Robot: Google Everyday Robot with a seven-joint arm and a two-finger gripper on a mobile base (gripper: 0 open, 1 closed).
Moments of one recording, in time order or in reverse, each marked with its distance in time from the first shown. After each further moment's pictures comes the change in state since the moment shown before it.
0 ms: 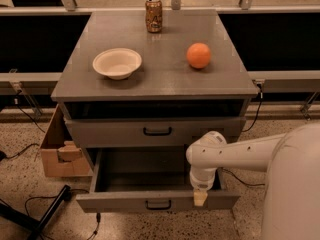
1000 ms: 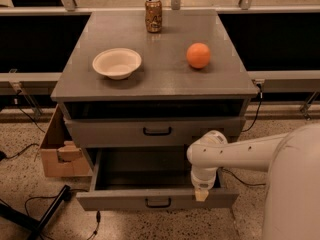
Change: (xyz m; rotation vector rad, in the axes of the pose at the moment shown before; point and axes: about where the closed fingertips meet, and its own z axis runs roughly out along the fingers) arm -0.001 -0.003 -0.004 0.009 -0.002 0.000
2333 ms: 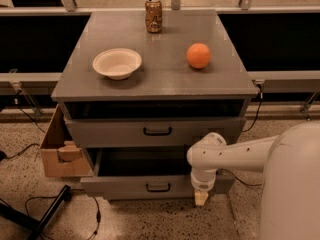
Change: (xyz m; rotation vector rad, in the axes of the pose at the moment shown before) arm 0.000 -0.001 0.016 0.000 0.000 0.000
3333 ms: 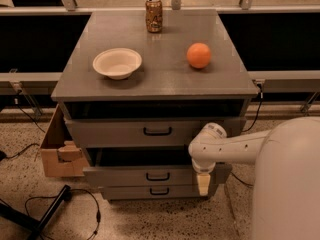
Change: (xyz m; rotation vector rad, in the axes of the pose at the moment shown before) arm 0.007 -0.087 -0.026 0.254 0.031 -0.114
